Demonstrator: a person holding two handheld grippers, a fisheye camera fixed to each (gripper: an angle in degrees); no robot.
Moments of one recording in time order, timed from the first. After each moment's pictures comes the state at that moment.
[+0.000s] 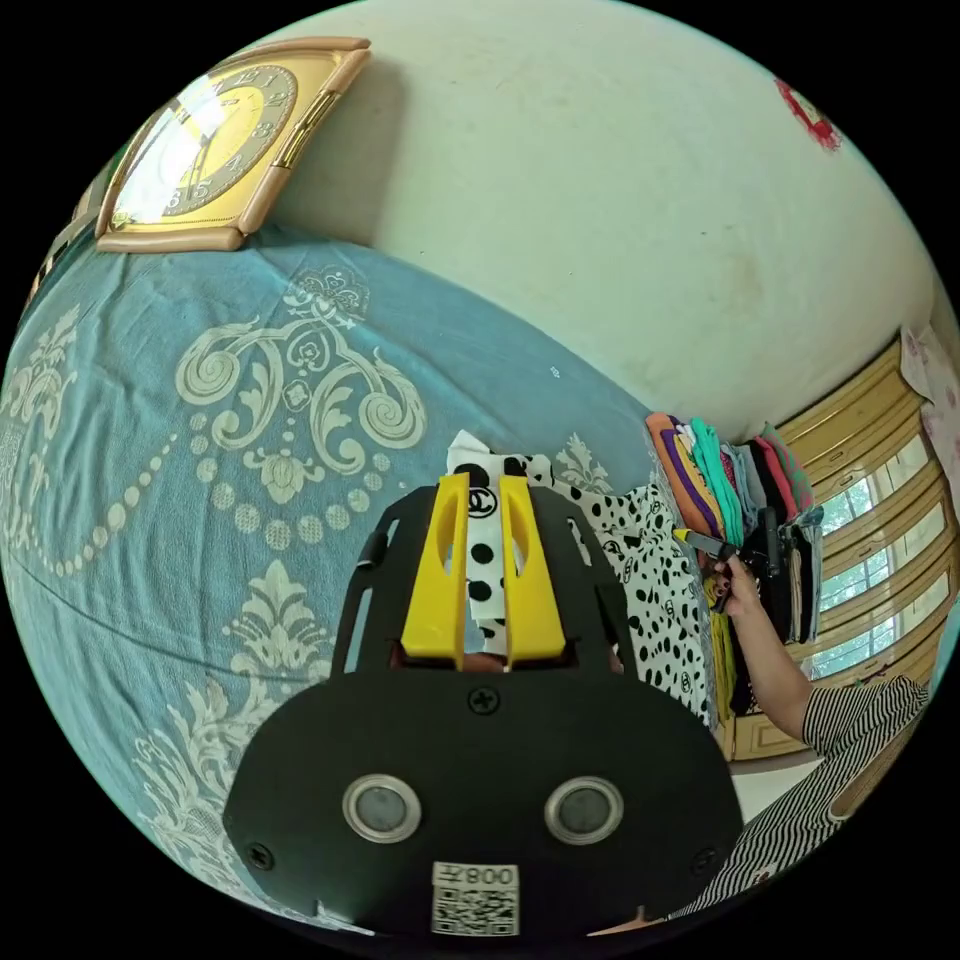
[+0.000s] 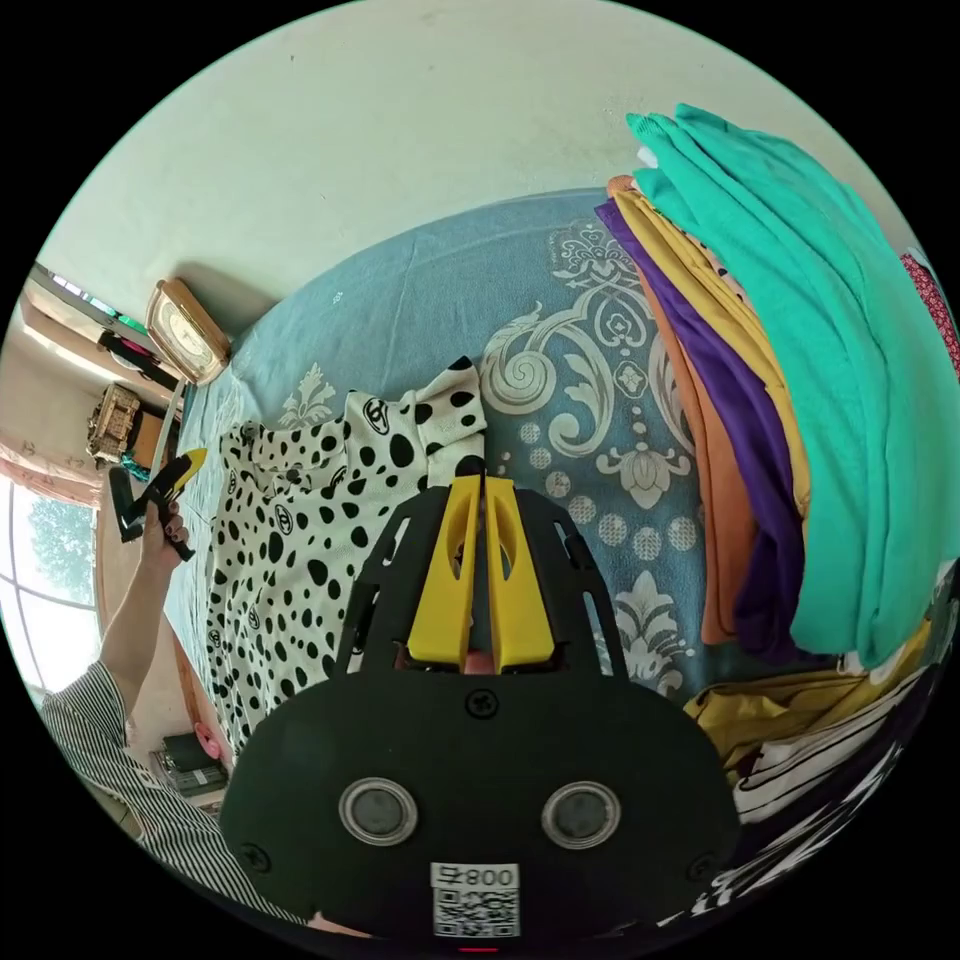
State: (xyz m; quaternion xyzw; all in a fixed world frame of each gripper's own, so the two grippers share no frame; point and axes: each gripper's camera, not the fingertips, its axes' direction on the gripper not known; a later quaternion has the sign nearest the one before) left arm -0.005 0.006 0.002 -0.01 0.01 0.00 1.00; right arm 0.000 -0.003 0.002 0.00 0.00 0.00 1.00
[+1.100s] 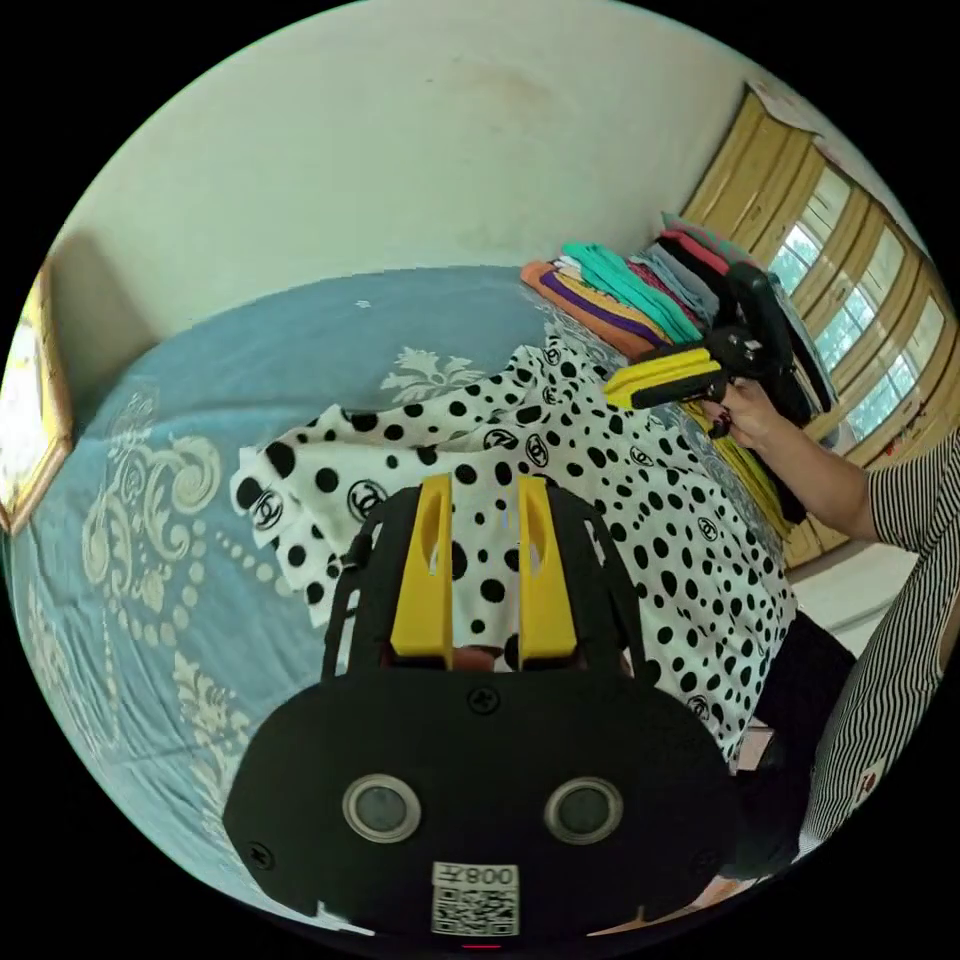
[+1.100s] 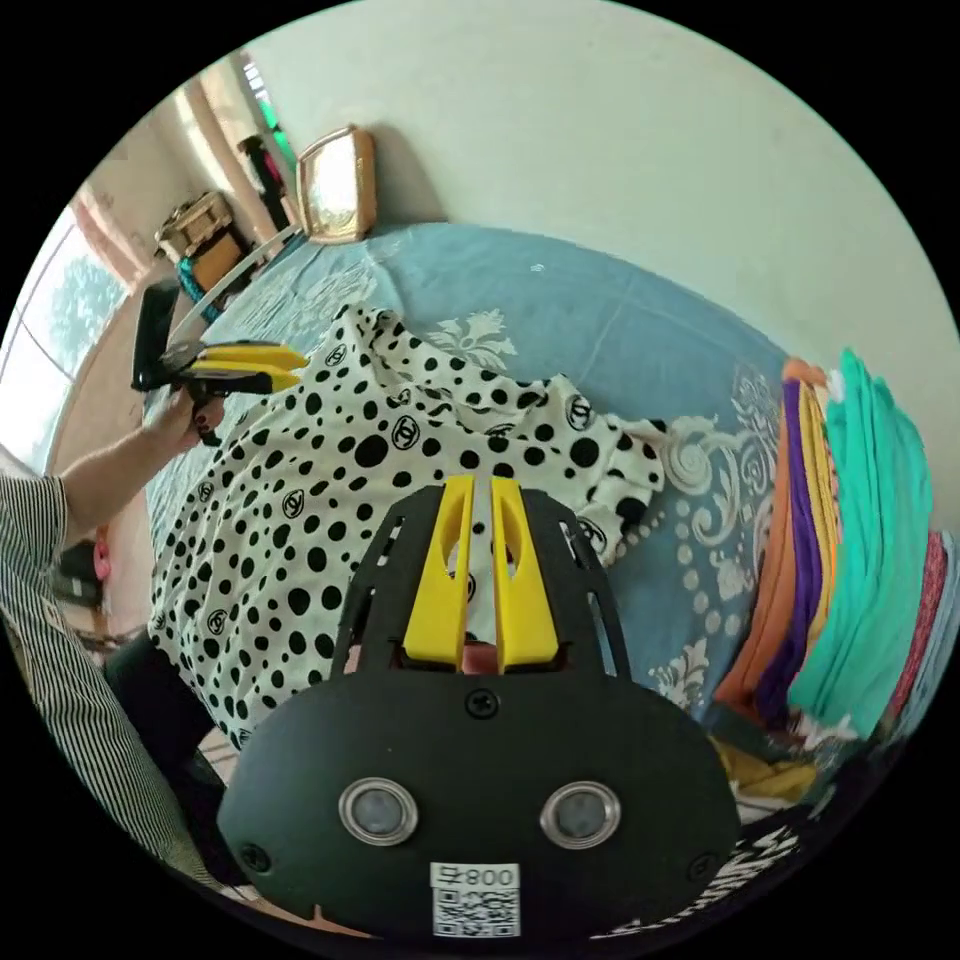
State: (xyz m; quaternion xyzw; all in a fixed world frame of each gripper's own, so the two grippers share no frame) left arm 0.131 0.069 0.194 -0.12 -0.01 0.31 0.94; right arm -0.226 0.013 0.116 -0.02 0.04 -0.32 0.95
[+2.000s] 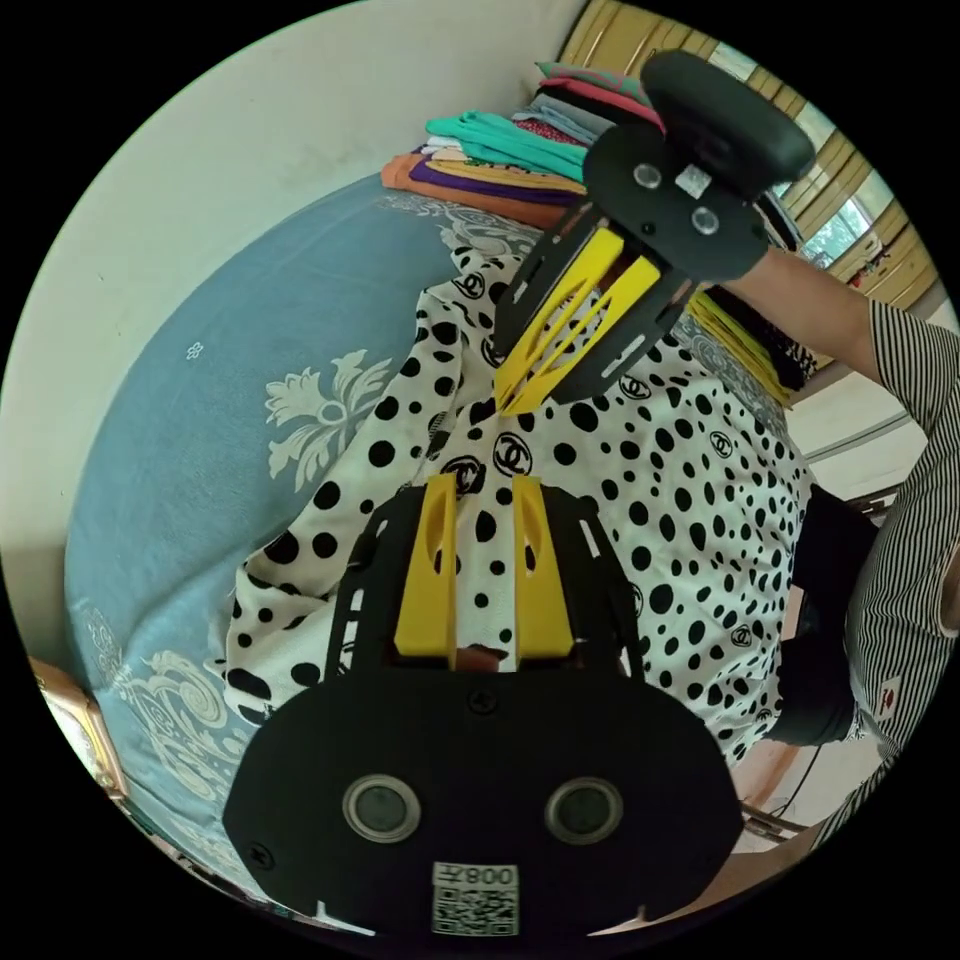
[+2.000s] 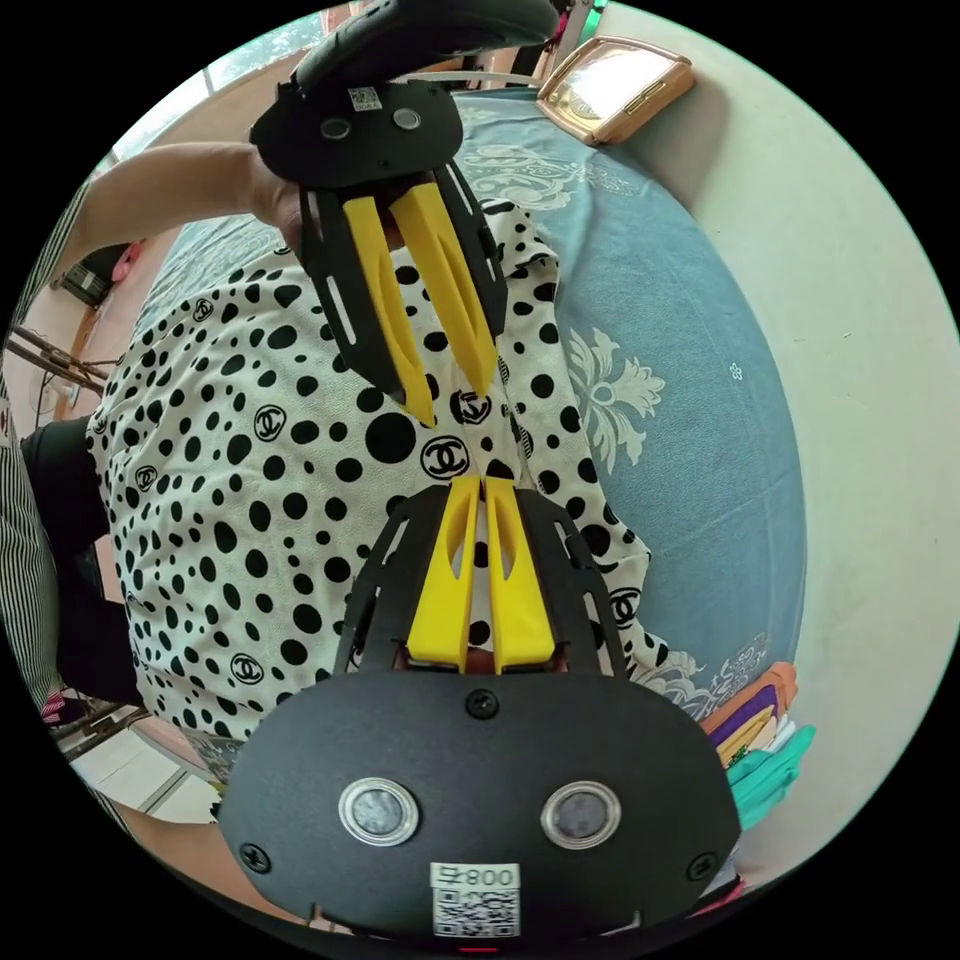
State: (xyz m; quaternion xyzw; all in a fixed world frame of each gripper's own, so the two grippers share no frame) left arm 0.226 0.037 0.429 -0.30 0.00 0.47 0.83; right arm -0.347 -0.067 0.242 -0.14 0.08 -0.57 0.81
